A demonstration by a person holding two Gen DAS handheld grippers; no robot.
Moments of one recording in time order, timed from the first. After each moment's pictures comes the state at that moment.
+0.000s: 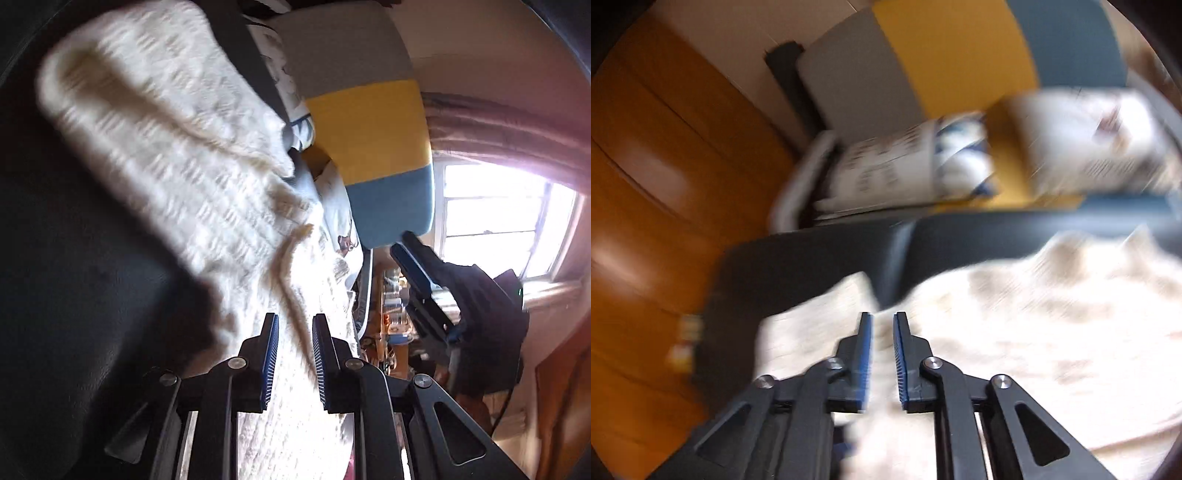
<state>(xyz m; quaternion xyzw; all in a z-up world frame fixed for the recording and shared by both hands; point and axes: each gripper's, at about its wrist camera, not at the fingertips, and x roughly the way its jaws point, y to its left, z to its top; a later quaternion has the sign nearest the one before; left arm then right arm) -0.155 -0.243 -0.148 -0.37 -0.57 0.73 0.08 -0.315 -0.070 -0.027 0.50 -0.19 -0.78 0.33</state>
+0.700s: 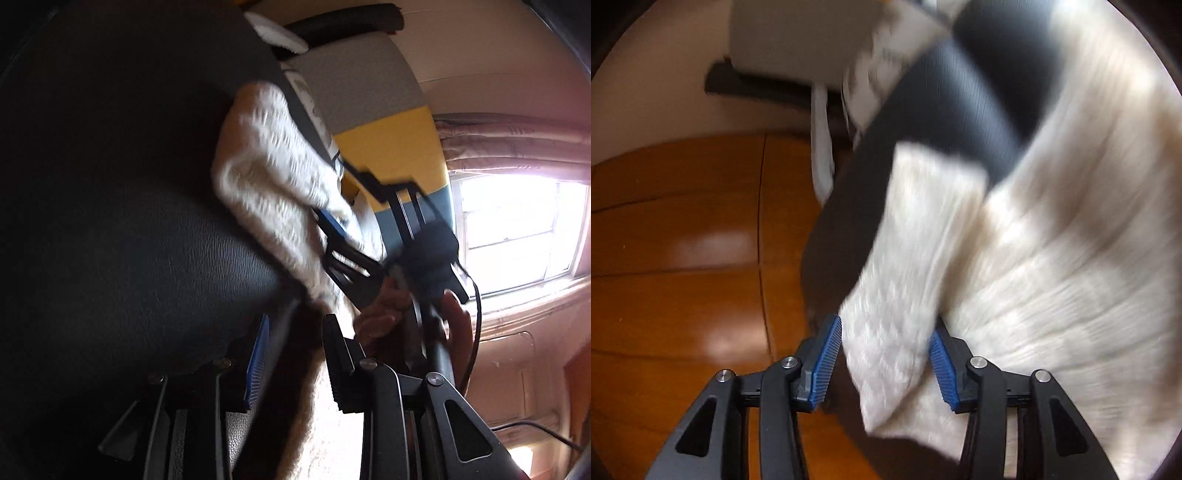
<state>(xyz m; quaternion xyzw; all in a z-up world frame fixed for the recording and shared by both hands) -0.082 -0.315 -0.167 -0.37 -0.54 0.75 0.04 -0.332 -0.216 -0.167 0.59 -0.40 -0.61 0.33</state>
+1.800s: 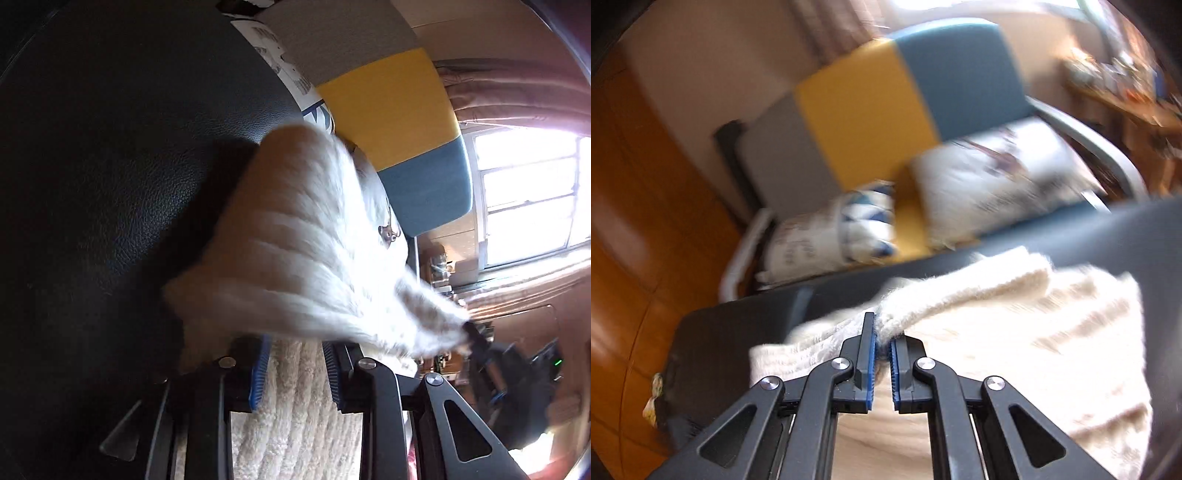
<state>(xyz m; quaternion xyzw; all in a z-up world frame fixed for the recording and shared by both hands) -0.199 -0.213 -0.157 -0.42 -0.48 0.77 0.04 -0.286 0.100 -0.030 0.43 -0.20 -0.87 0.12</state>
